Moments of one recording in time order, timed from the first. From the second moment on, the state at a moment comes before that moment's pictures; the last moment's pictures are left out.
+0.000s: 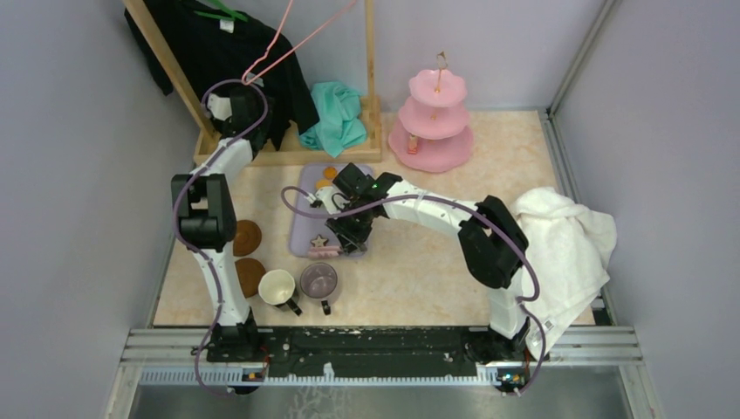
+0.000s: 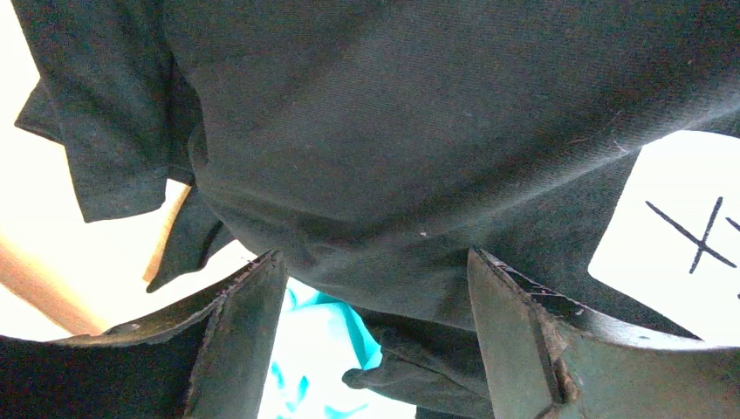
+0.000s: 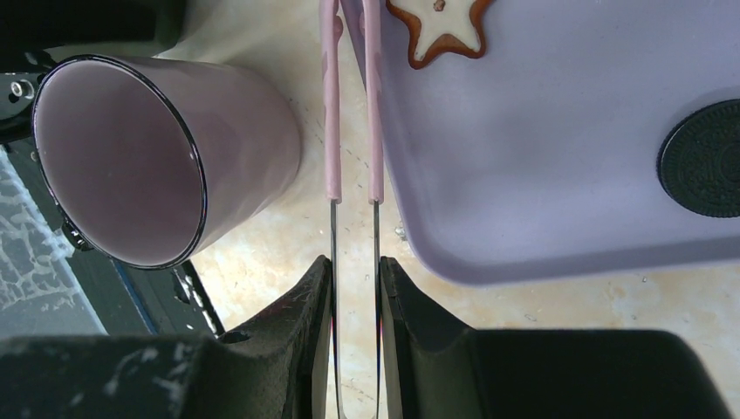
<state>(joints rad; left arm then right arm) -0.03 2.09 1.63 0.09 -0.30 -1.16 0.89 1.94 1.55 -0.73 -0.40 -0.18</state>
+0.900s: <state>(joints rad) -0.04 2.12 1.67 0.07 -0.31 -1.15 0.85 1.92 1.53 -0.68 -0.43 -0.17</state>
